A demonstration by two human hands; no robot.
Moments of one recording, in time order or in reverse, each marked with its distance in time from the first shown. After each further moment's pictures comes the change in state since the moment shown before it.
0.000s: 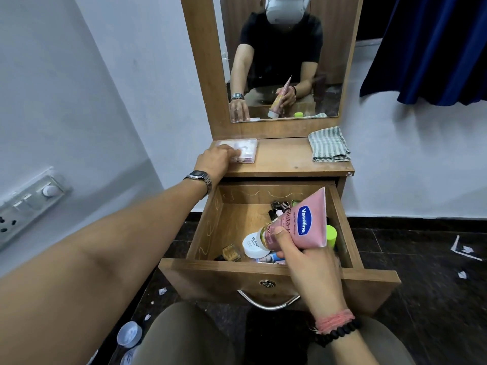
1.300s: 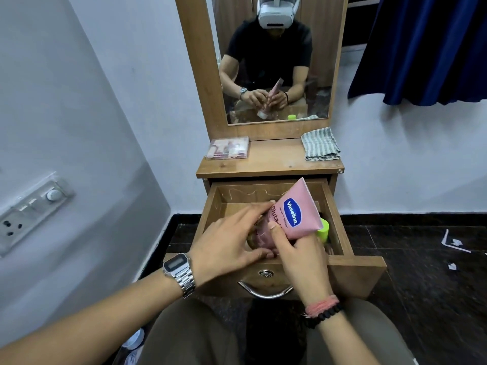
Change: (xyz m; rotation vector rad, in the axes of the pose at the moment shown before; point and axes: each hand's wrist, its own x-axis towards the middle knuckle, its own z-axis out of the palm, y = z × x) left_hand -0.182 0.074 -0.056 -0.455 -0.033 0.370; right_hand -0.020 -0.021 -0.004 0.010 -0.035 -0.043
